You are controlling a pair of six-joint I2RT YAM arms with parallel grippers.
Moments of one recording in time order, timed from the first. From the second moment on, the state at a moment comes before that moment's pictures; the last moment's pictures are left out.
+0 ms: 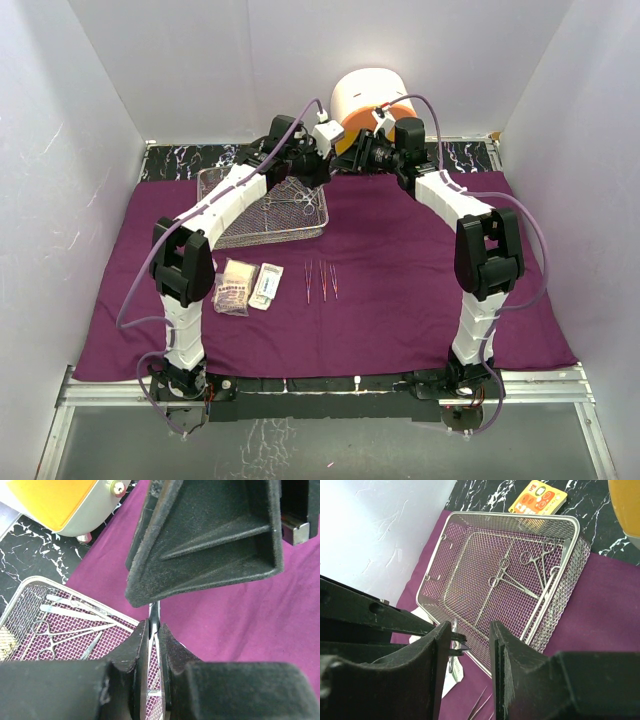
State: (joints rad) left arm -0.52 2.00 1.82 -0.46 0.40 0.26; right arm 0.25 1.94 1.52 0.12 -0.70 0.58
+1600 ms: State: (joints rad) left arm -0.51 1.70 1.60 -0.67 0.40 0.50; right arm 0.02 1.63 1.42 -1.02 -0.99 -0.56
